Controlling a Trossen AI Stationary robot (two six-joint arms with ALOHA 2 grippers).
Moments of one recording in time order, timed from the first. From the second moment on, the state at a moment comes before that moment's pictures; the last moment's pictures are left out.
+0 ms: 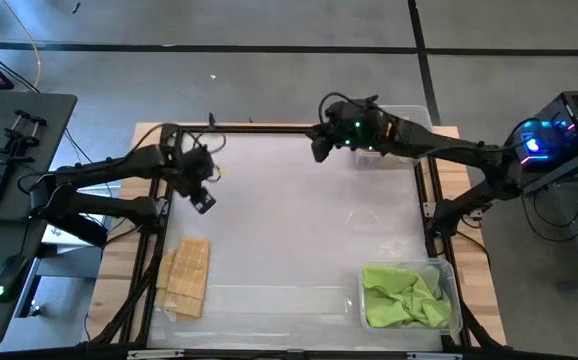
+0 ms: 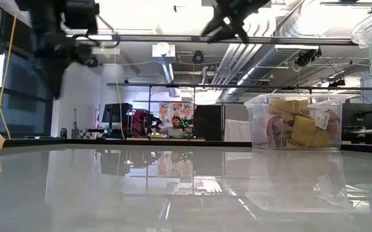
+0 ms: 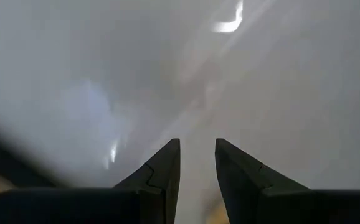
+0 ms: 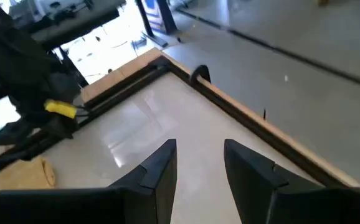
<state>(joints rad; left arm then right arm) 0.39 1.04 0.81 -1.14 0.05 -0.37 -0.33 1.47 1.38 -0.39 0.15 0.33</state>
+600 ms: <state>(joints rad) -0.14 0.96 0.68 -1.04 0.24 -1.13 -0.30 1.47 1.38 -0.46 0.12 0.18</state>
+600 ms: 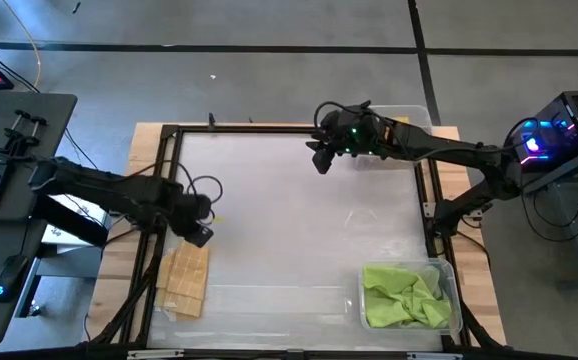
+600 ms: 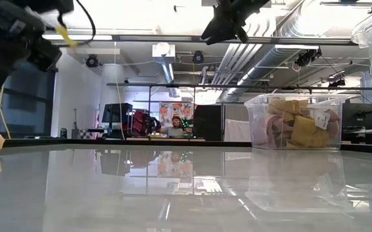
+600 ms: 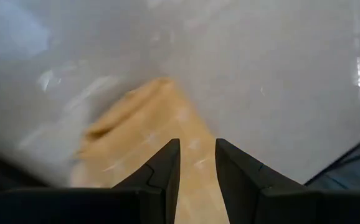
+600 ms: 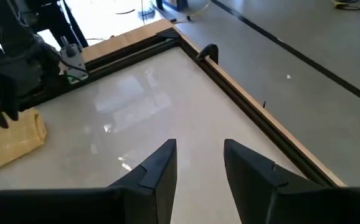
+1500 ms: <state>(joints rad) -0.50 1.51 0.69 -0.77 0.24 -1.43 -0.31 1.47 1.38 -0.52 0.02 0.10</state>
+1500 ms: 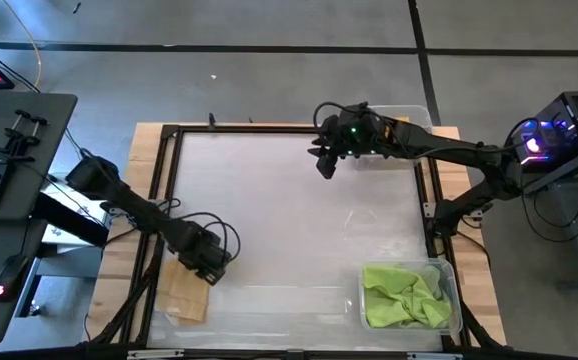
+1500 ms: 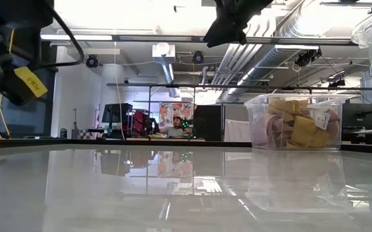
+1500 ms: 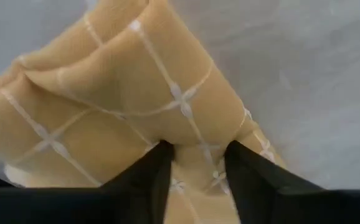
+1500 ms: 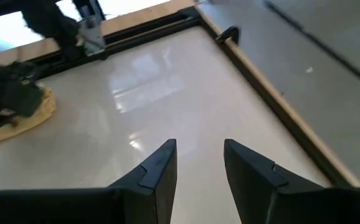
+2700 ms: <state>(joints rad) 0.06 1.25 1.39 -0.69 -0.29 -0.42 -0.21 1.50 1.38 0.25 -0.38 0.02</state>
